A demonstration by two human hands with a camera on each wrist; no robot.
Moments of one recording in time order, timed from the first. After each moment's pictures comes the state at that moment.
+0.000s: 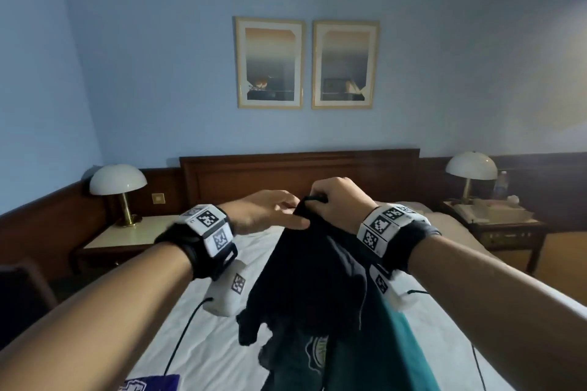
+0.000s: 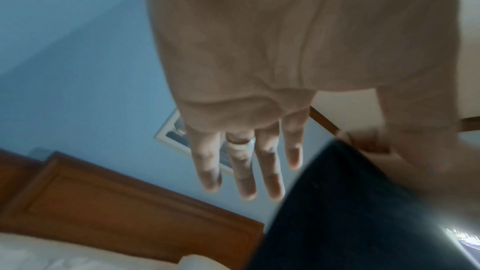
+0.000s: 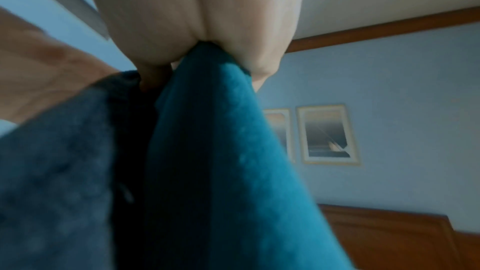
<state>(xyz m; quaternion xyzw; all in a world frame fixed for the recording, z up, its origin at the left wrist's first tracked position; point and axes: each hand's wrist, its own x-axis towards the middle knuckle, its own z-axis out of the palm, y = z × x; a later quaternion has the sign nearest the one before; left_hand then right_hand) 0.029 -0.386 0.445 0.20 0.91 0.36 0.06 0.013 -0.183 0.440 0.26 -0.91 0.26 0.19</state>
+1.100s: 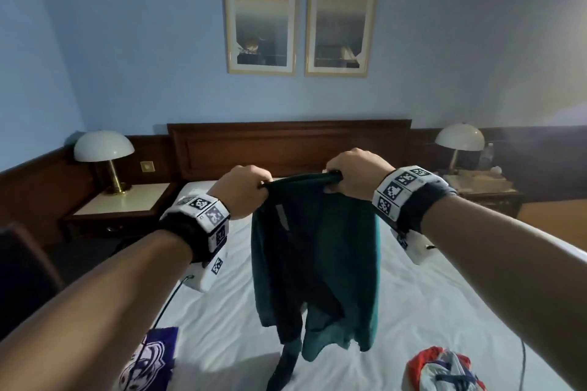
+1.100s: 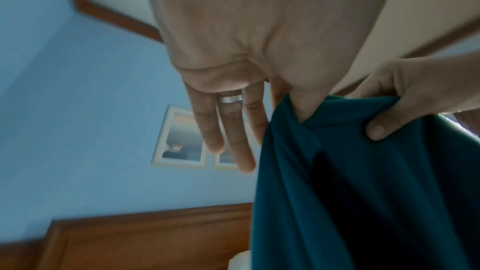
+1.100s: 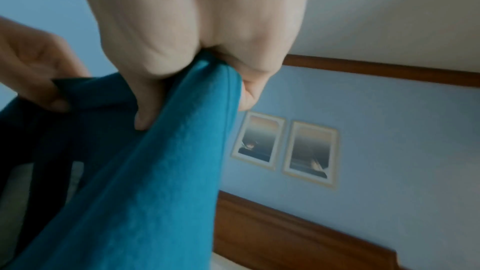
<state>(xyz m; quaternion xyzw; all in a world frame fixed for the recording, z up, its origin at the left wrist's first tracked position) 0.043 -0.401 0.406 0.16 0.96 0.18 -0.12 0.027 -0.155 0.434 0.20 -0.97 0.03 0.14</state>
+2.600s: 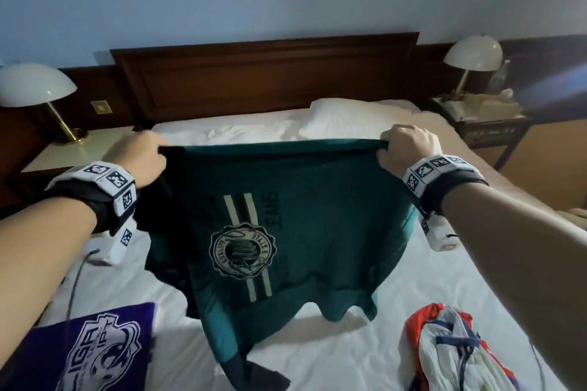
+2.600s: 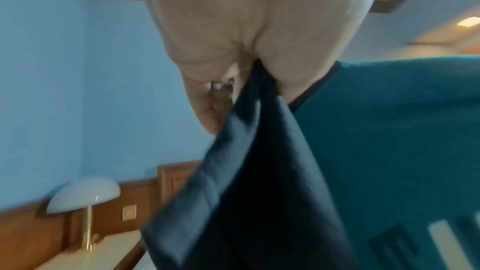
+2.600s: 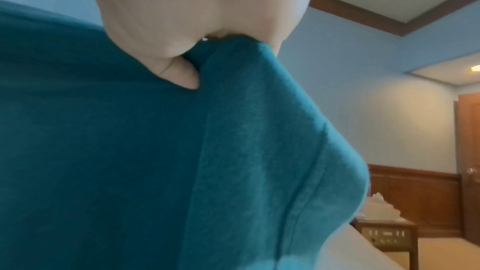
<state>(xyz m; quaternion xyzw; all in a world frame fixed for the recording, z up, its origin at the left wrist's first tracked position) -0.144 -0.495 0.328 -0.04 0.99 0.10 -0.10 -0.153 -0.047 0.310 0.01 -0.99 -0.01 0.15</state>
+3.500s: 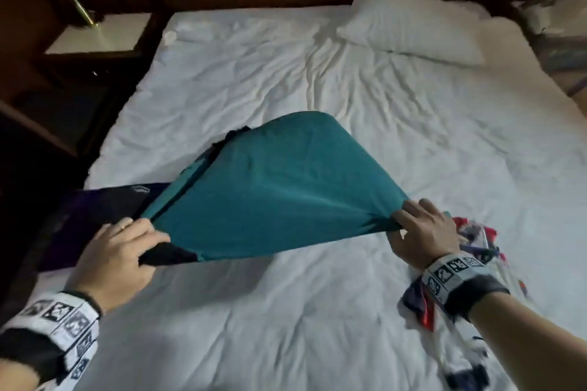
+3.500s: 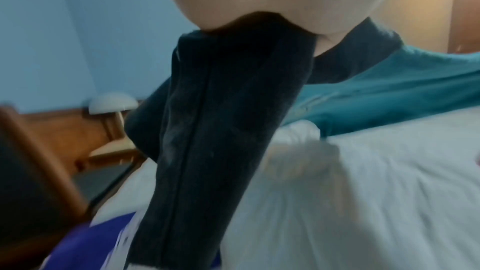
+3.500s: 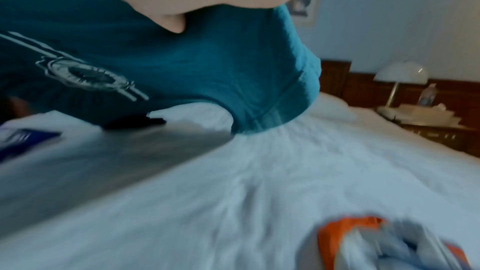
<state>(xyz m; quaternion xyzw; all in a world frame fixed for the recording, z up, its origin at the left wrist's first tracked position) 0.134 -0.556 0.089 0.12 0.98 0.08 -0.09 0.047 -0.066 0.043 0.15 -0.97 0.10 0.18</state>
